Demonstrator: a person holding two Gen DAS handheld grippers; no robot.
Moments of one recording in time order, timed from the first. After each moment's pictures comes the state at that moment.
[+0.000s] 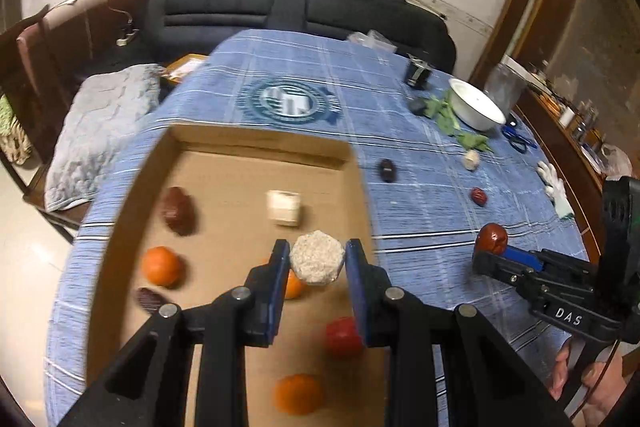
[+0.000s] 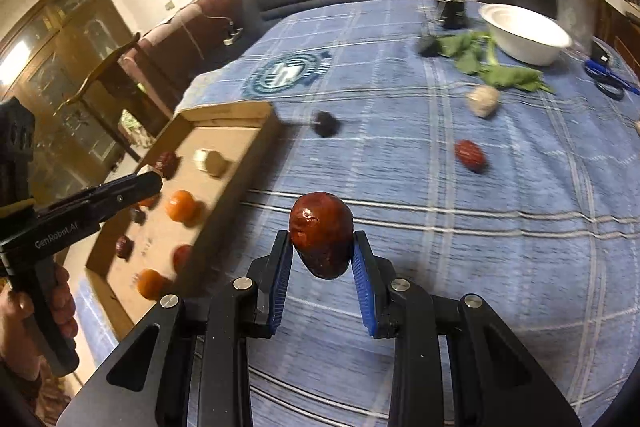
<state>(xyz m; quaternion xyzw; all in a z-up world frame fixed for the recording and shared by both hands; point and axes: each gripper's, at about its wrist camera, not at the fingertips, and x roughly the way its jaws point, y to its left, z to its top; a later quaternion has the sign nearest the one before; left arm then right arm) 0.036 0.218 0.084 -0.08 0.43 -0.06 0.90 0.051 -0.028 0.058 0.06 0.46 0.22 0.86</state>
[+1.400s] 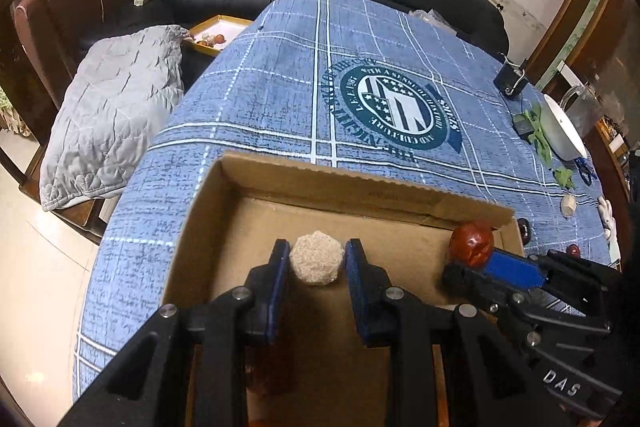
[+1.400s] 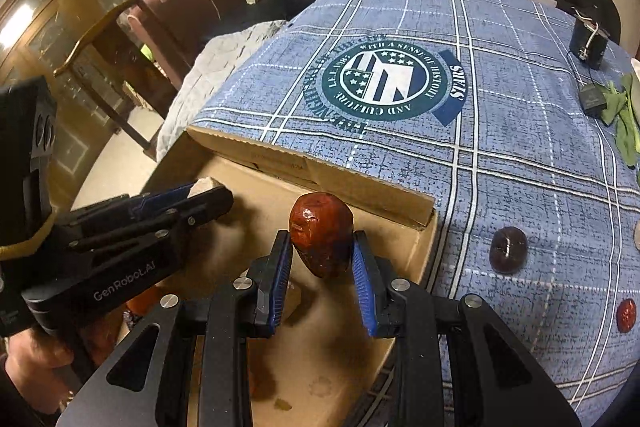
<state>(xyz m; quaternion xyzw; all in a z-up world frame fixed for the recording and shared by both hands) 0.161 0.290 0.020 -0.09 0.49 -0.03 0.87 0.173 0.133 0.026 0.00 0.51 0.25 0.83</state>
